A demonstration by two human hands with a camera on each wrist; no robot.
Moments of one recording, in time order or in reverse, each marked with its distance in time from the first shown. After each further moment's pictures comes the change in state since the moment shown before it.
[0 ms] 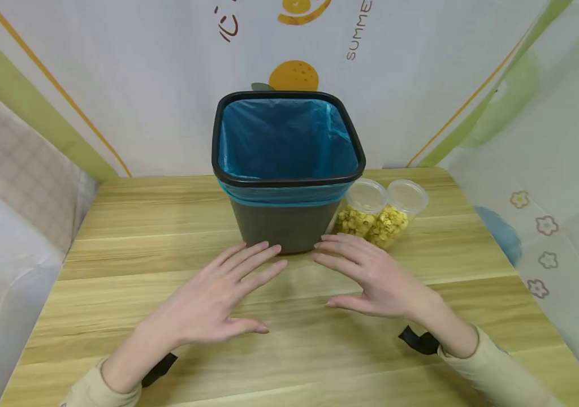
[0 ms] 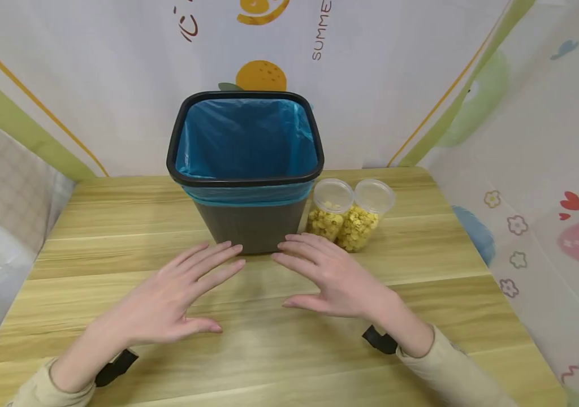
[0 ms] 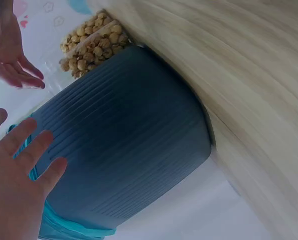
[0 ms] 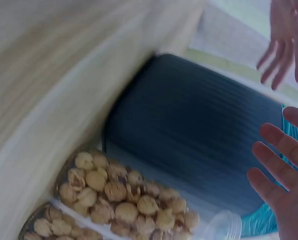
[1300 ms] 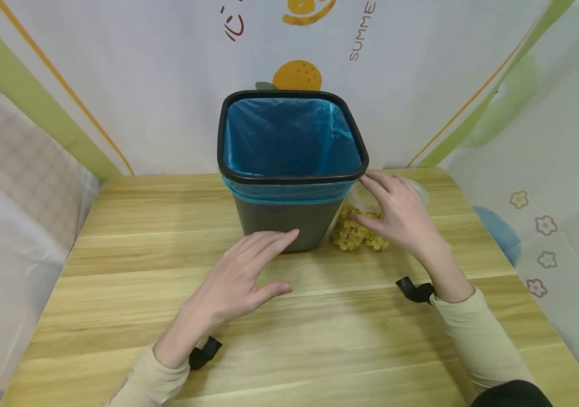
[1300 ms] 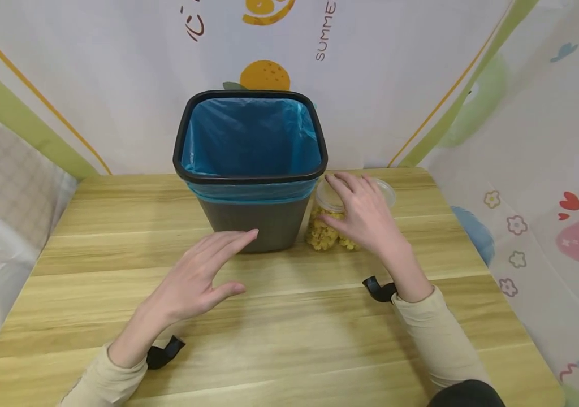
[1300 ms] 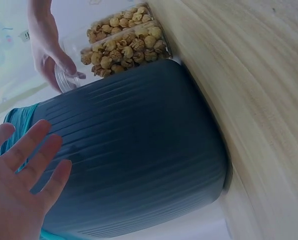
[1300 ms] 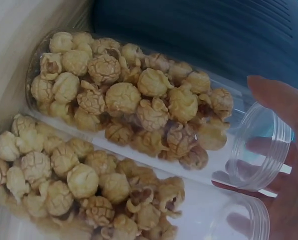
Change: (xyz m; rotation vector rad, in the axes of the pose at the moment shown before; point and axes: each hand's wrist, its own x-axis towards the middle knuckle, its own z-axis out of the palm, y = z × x) left_hand 0.033 0.000 0.023 -0.193 0.221 -0.167; right_hand 0.021 0.080 -0.031 -0.255 0.015 0.496
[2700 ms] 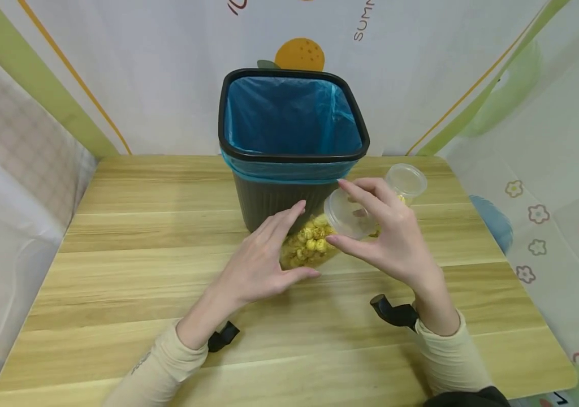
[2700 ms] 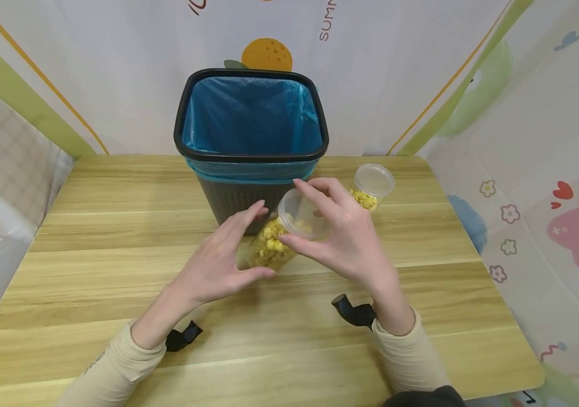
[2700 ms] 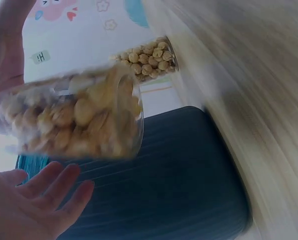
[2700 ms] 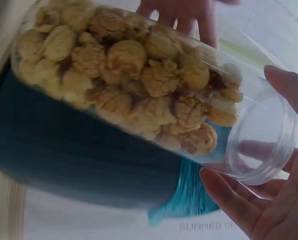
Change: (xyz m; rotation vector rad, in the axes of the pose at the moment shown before) left_hand 0.017 0.028 0.018 -0.103 0.062 -0.132; right_hand -0.036 -0.092 -0.038 0.430 0.205 -0.113
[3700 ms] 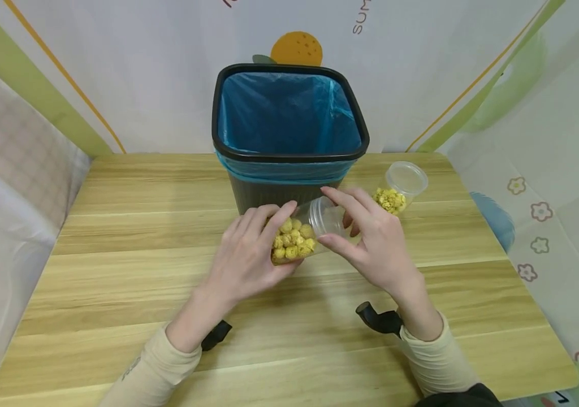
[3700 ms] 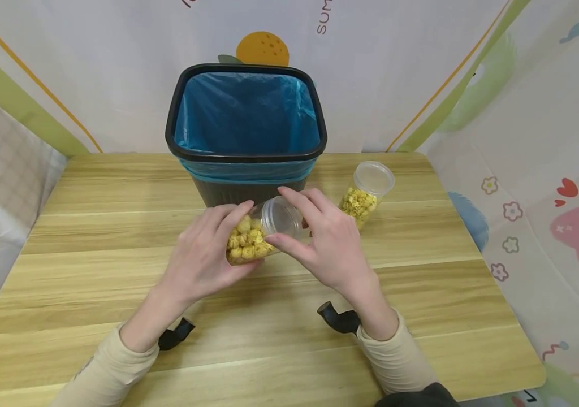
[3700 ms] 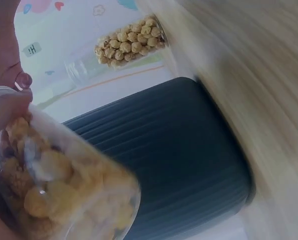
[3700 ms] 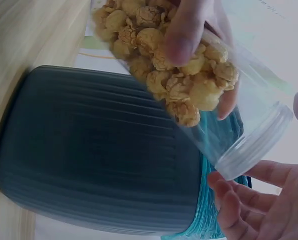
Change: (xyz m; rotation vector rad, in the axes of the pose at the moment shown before) left_hand 0.003 -0.012 -0.004 0.293 0.199 0.095; right_hand 0.002 -0.006 0.024 -0.092 0.002 0.064
